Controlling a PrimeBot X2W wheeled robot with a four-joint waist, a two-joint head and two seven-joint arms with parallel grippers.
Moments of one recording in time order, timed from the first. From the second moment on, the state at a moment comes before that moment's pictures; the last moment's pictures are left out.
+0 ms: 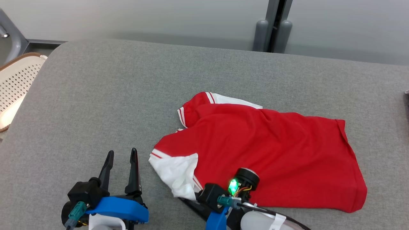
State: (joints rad) left arm -0.10 0.05 -0.11 0.35 -0.32 -0.10 -0.26; right arm -0.59 -0.05 1.03 0.69 0.34 0.13 -0.15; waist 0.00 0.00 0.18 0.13
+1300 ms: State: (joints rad) left arm -0.20 0.06 -0.21 0.41 -0.30 -0.11 -0.26; right arm -0.68 -0.19 0.51 0.75 0.24 0.13 0.06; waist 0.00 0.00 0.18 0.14
